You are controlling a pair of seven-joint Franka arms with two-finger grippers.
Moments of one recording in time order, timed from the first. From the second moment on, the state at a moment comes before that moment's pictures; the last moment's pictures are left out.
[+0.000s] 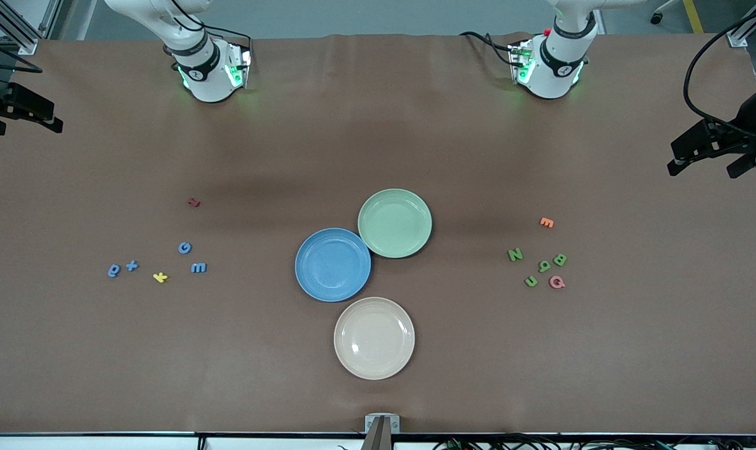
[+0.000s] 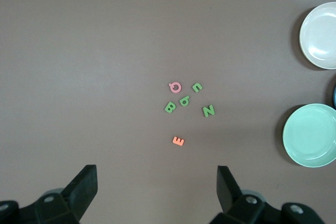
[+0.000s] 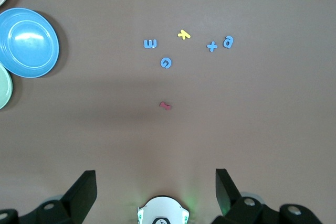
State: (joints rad) left arm 0.03 -0.02 -0.08 -1.56 -0.04 1.64 0.00; right arm 0.02 -0.04 -0.07 -1.49 0.02 1.33 -0.07
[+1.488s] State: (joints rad) left arm -0.04 0.31 -0.24 -1.95 0.04 2.16 -0.45; right arm 0.02 -0.04 -0.06 -1.49 0.02 1.33 -0.07
